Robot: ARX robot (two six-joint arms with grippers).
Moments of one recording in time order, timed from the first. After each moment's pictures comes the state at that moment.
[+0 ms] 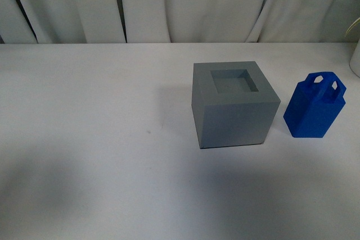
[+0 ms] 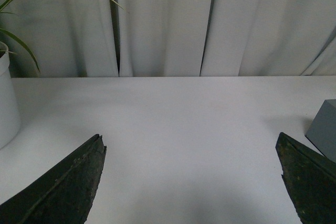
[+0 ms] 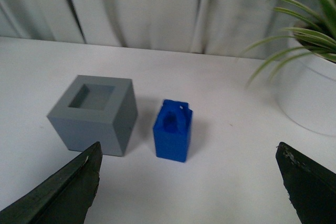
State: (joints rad) left arm 0.00 0.00 0.02 0.00 0.00 0.00; right arm -0.08 0.60 0.25 0.12 -0.37 -0.07
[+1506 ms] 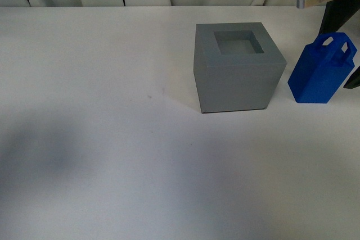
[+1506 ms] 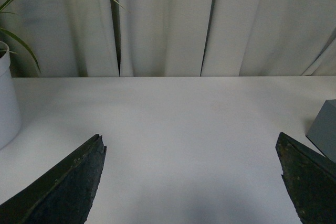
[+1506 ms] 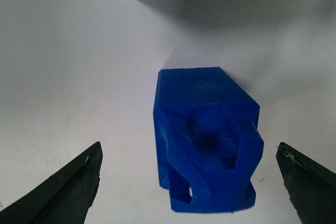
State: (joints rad) left arm 0.00 0.00 0.02 0.00 0.00 0.00; right arm 0.13 2.02 1.64 -1.08 -0.13 -1.41
